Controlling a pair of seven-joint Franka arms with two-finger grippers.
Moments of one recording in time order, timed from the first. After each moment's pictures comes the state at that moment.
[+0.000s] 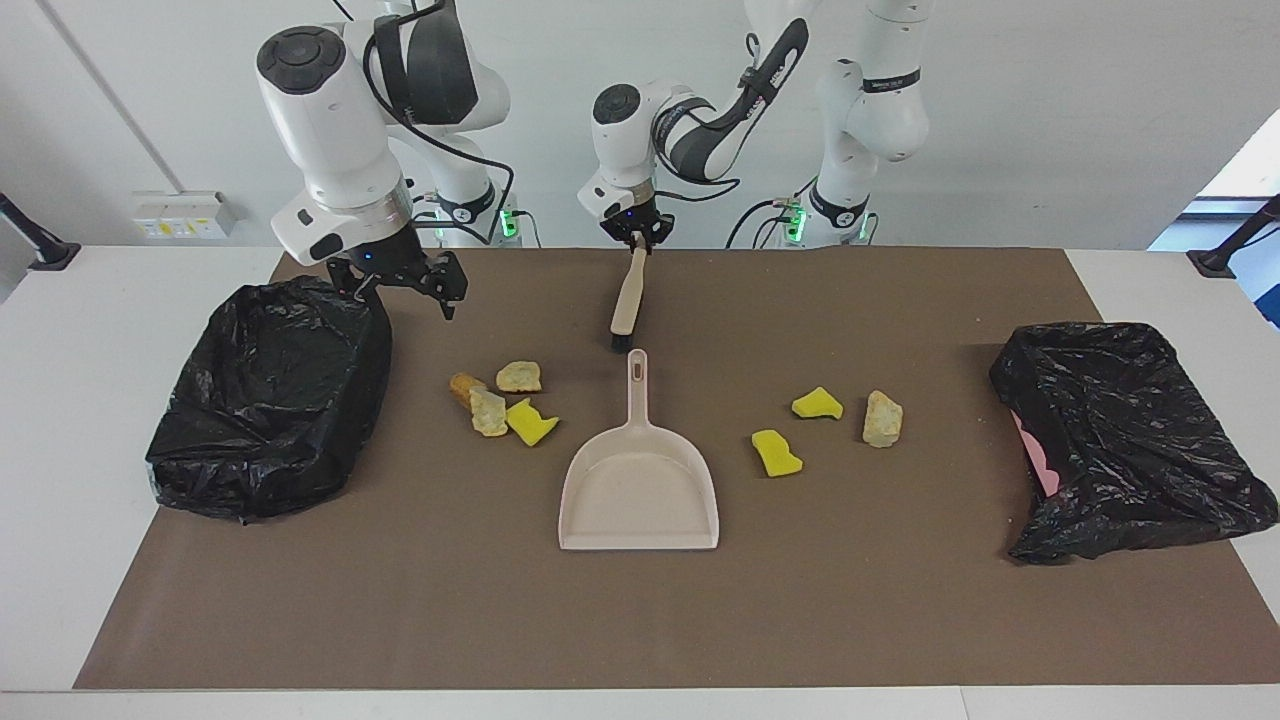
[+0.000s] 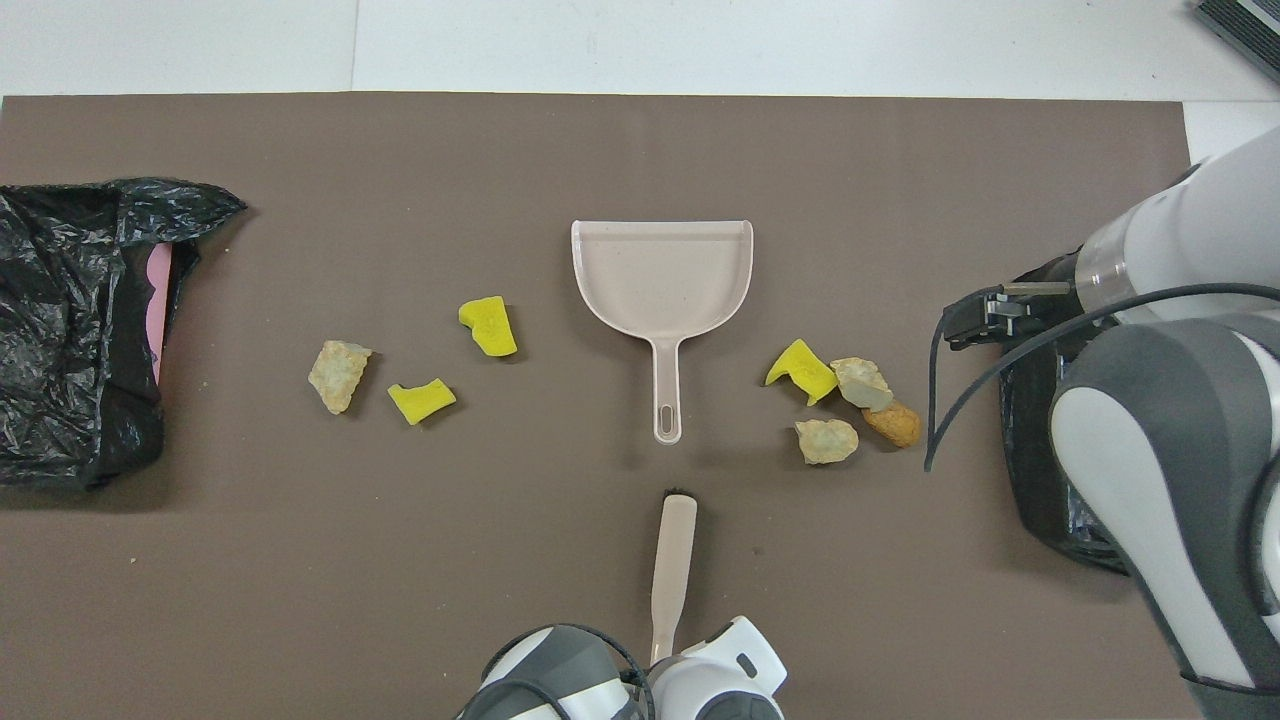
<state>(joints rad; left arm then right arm) -1.13 0.04 0.00 -2.22 -0.11 2.10 -0.86 0.21 0.04 -0.08 -1.69 -0.02 1.69 0.21</state>
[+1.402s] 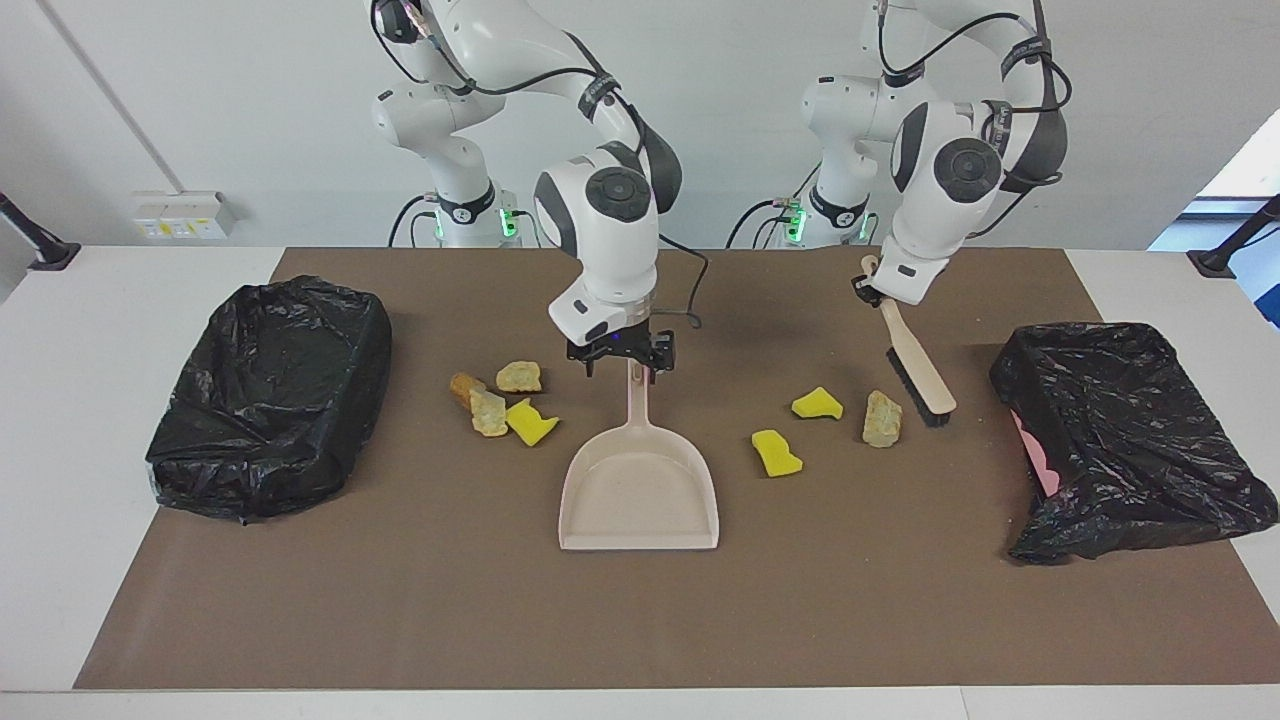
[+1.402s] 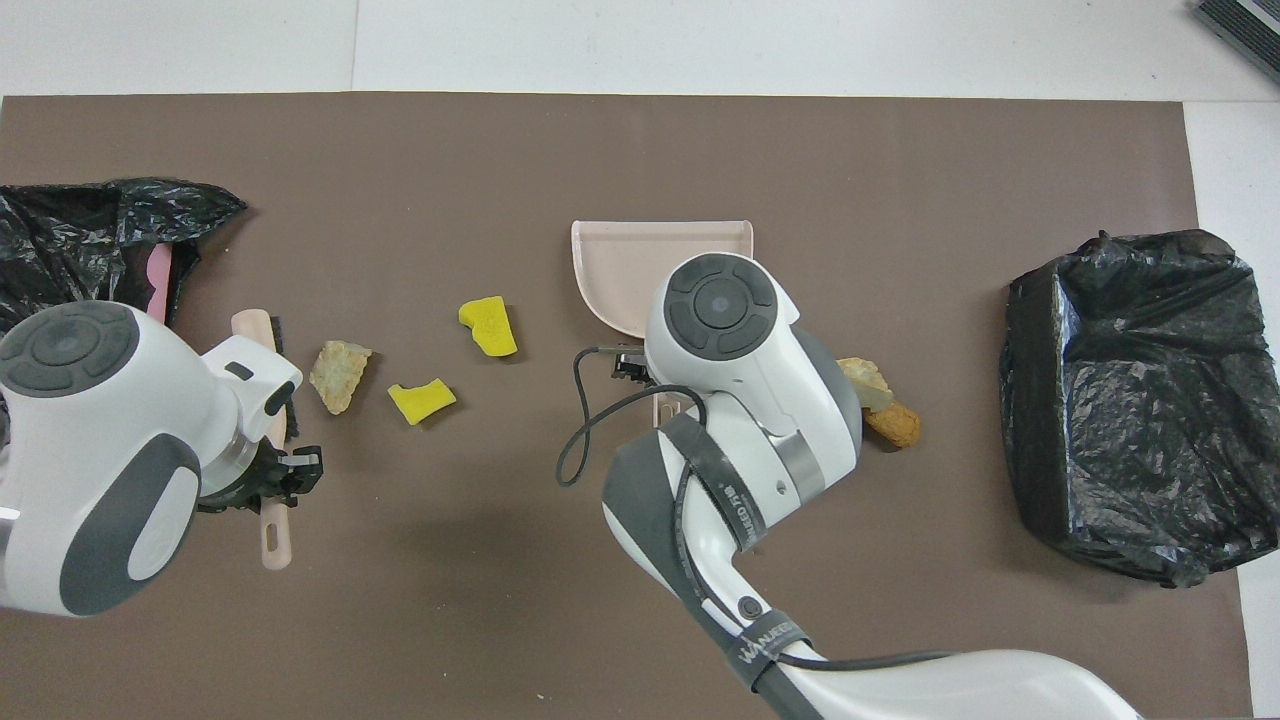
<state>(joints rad) -0.23 -0.14 0.02 -2.18 0.07 1.76 -0.43 0.62 0.36 -0.06 -1.69 0.01 2.04 0.68</state>
